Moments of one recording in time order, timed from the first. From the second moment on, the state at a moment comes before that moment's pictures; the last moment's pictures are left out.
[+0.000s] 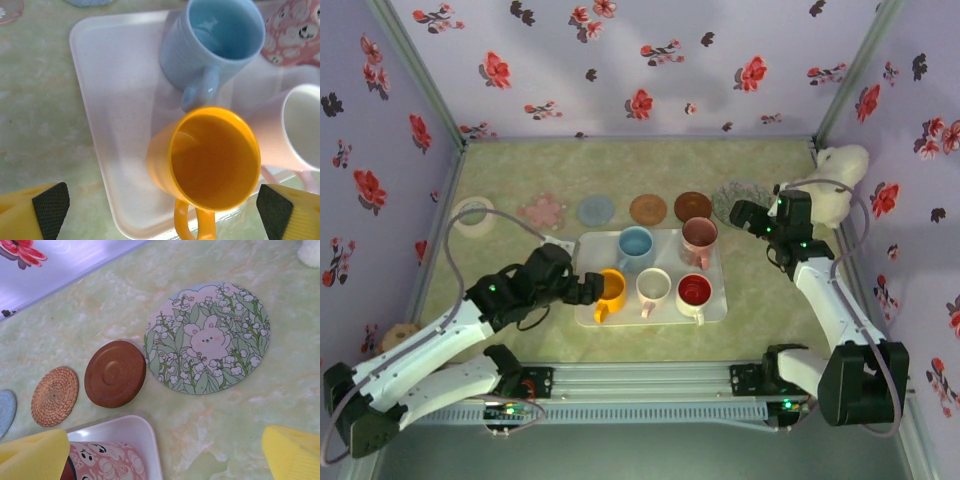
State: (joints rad) left arm -0.90 0.87 0.74 -0.73 -0.19 -0.58; right arm 0.07 1.12 0.76 -0.29 -0.10 0.43
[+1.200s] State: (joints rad) left arm -1.20 1.08 0.59 -0.57 -0.36 -0.67; right arm 0.07 1.06 0.75 -0.31 -0.04 0.42
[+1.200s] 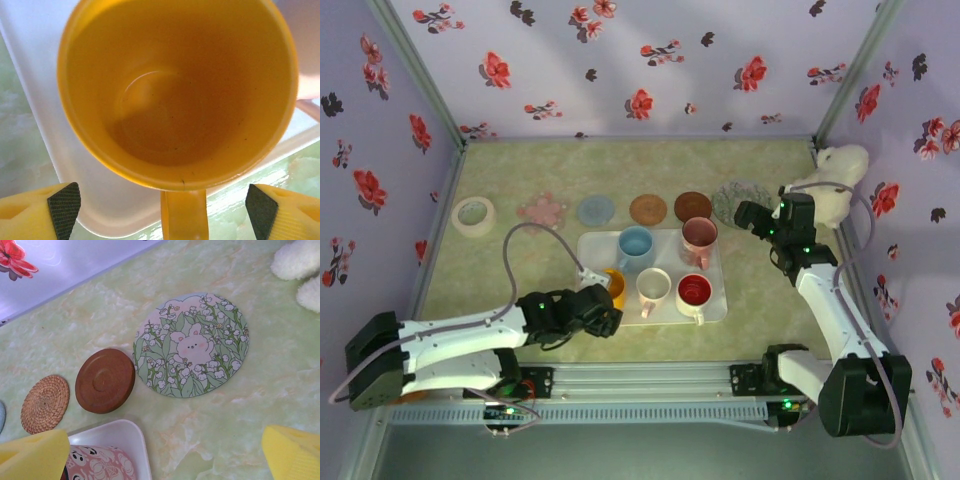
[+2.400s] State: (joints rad) left arm -1.20 1.27 0.63 -0.53 -0.34 -0.67; right arm 0.07 1.07 0.75 -0.32 -0.04 0.42
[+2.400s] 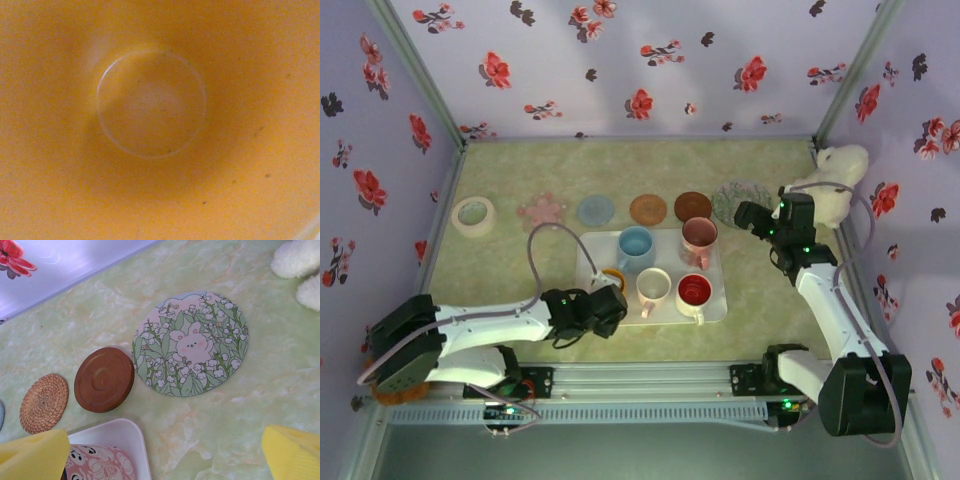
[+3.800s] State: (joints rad) left arm -1.19 1.23 0.67 -0.64 -0.38 -0.67; right arm 0.07 1.10 0.77 -0.35 -0.04 0.38
